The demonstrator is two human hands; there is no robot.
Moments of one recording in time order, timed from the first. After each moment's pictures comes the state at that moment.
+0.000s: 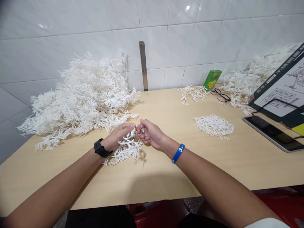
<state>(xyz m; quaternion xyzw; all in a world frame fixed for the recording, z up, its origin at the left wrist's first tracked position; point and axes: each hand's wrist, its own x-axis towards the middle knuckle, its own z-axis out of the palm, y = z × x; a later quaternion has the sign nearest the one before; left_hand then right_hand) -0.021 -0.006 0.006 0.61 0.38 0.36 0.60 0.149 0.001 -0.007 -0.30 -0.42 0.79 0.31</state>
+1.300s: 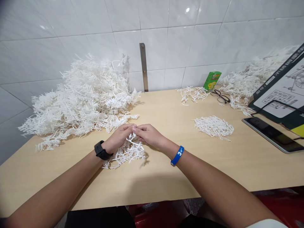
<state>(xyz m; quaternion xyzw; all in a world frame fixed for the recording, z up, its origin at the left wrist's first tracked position) -0.014 -0.011 0.010 0.63 0.42 0.39 0.53 0.141 -0.007 -0.011 -0.29 -0.55 0.69 0.37</state>
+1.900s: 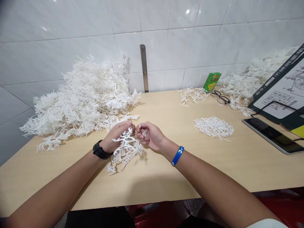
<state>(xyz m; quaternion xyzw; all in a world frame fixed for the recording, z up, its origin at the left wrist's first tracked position) -0.017 -0.017 0.020 0.51 0.39 0.44 0.63 0.148 -0.001 -0.007 -0.23 -0.38 0.83 0.35</state>
